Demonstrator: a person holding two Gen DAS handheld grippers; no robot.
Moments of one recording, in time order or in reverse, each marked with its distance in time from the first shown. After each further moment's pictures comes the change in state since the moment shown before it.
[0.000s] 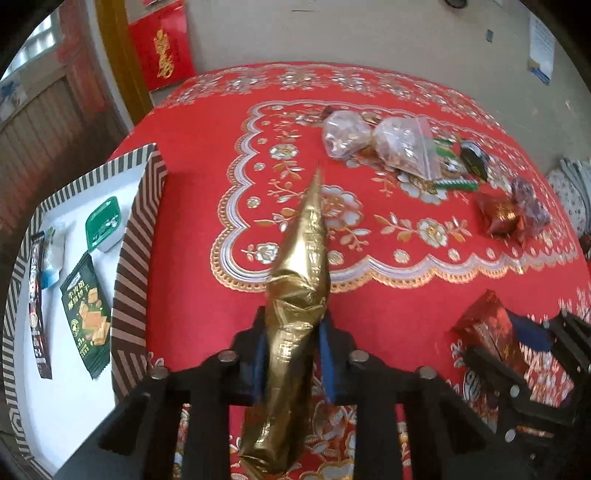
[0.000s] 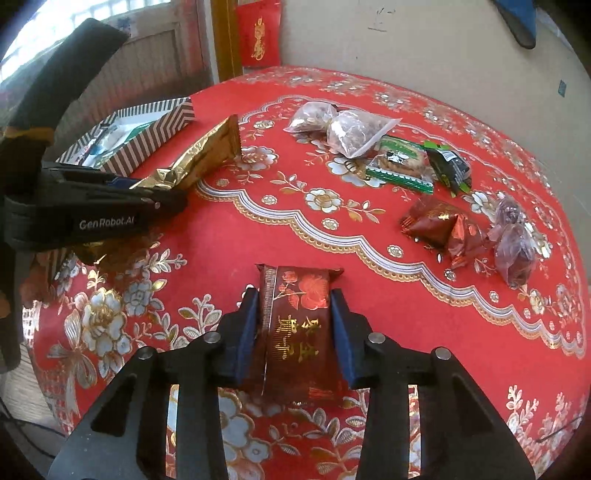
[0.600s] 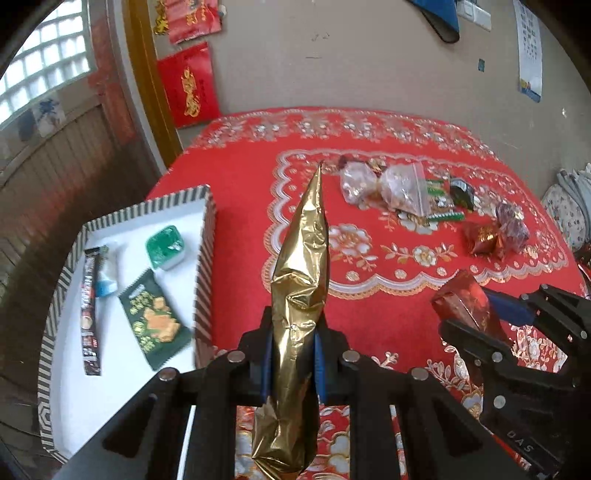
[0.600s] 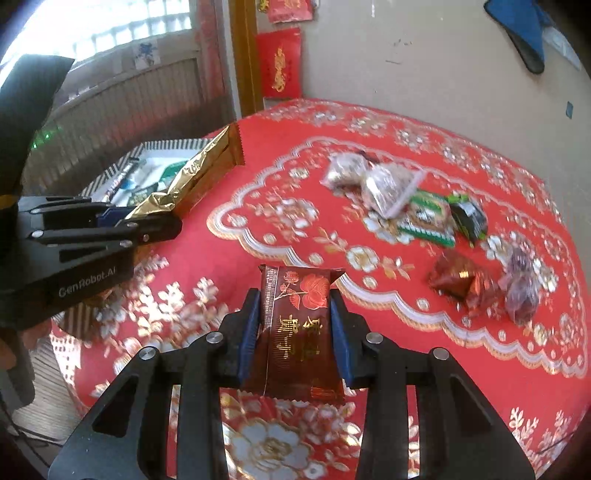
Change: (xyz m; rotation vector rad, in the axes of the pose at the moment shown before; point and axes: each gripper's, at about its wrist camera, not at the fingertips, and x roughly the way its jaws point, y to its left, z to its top) left arm -0.061 0.028 -0.009 -0.021 -0.154 0.048; right arm -0.024 0.032 0.031 -0.012 -0.103 0.056
